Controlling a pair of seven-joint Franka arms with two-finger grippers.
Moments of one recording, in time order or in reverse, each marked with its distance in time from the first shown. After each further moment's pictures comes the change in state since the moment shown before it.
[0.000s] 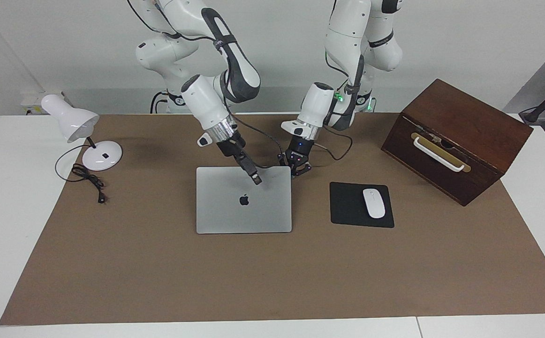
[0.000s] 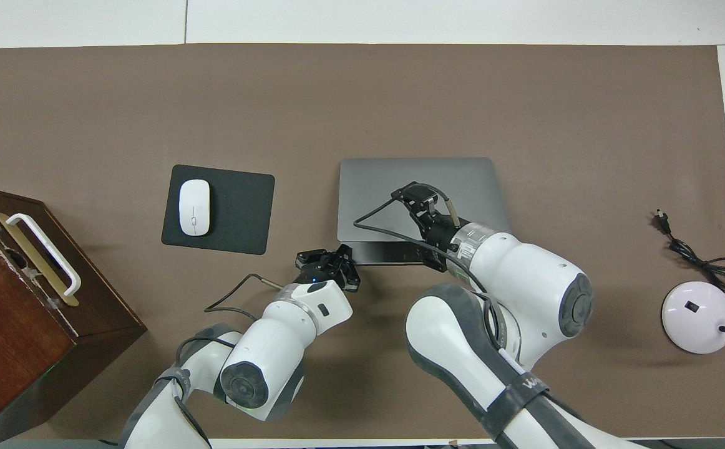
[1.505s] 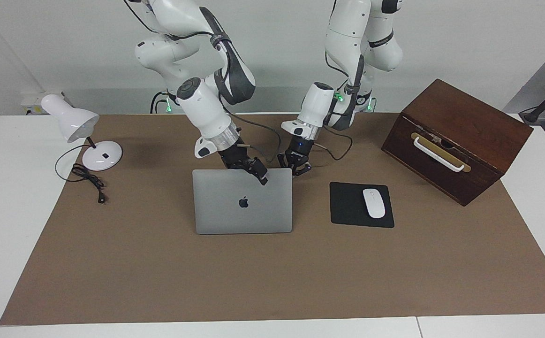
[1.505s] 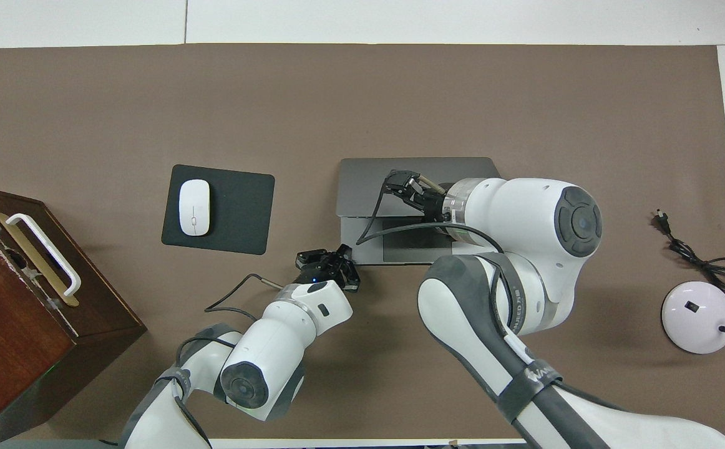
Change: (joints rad) left arm -0.002 0.001 0.001 0.000 0.000 0.001 0.000; right arm -0.111 0.044 -0.014 0.192 -0.538 -0.377 -0.005
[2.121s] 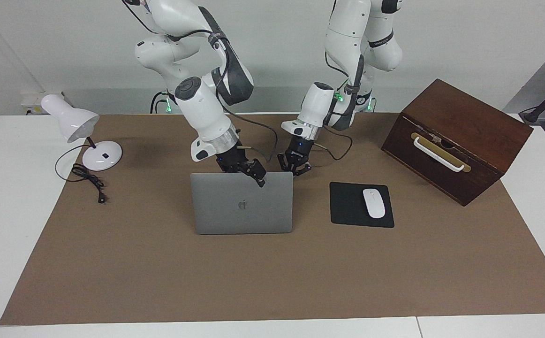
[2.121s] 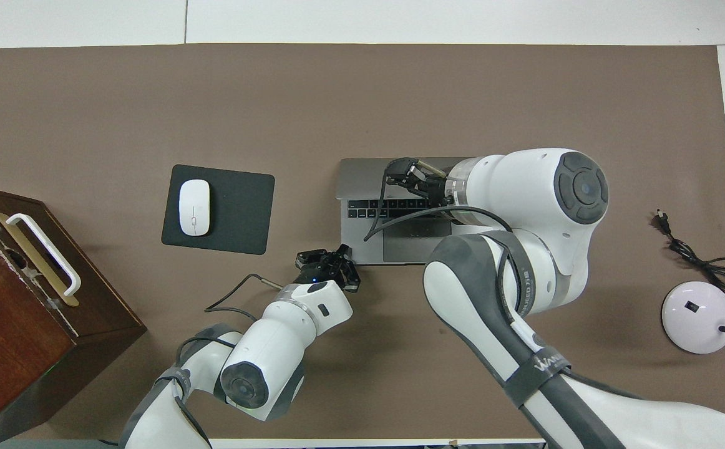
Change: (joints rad) left arm -0.002 0.000 0.001 0.000 0.000 0.000 0.000; right arm -0.039 0.030 -0.002 0.110 -0.095 -0.141 0.000
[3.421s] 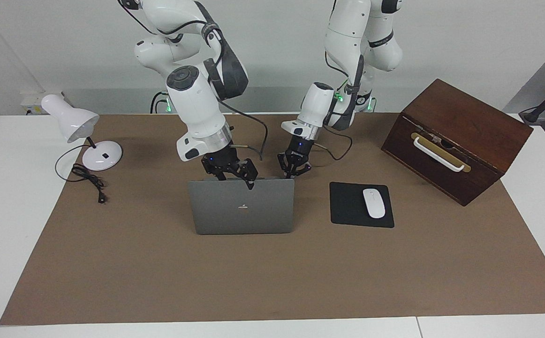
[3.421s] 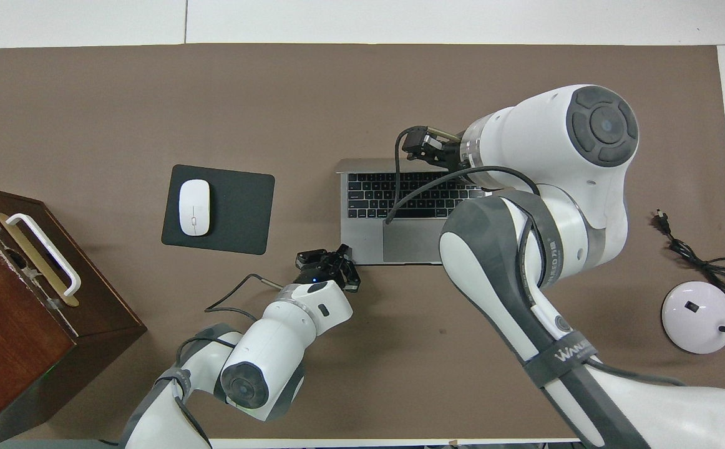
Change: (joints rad) left arm -0.003 0.000 0.002 0.000 -0.001 0.000 0.000; right arm -0.049 0.046 -0.001 0.206 -0.214 -0.204 -0.002
